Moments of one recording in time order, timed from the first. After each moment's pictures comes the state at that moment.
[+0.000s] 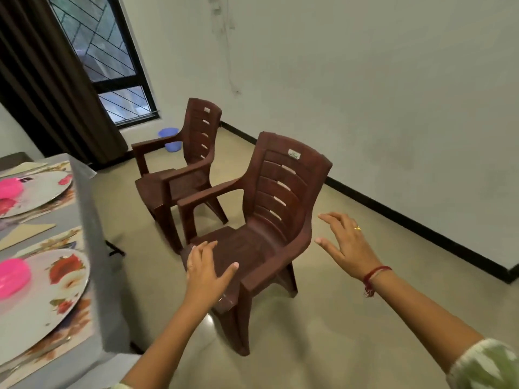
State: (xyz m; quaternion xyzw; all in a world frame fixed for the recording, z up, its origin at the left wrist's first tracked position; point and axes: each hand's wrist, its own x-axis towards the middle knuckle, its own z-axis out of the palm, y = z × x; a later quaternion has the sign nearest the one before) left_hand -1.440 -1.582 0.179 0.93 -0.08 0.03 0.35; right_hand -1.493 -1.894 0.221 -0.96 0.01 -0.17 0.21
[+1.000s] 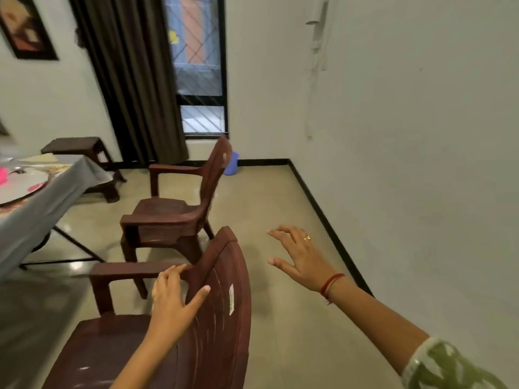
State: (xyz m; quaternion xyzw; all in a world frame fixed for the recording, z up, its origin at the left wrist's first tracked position) left_hand -1.030 -1.966 0.188 0.89 0.18 0.19 0.36; right_hand -0.882 -2.220 0.252 -0.89 -0.41 -0.11 0.19
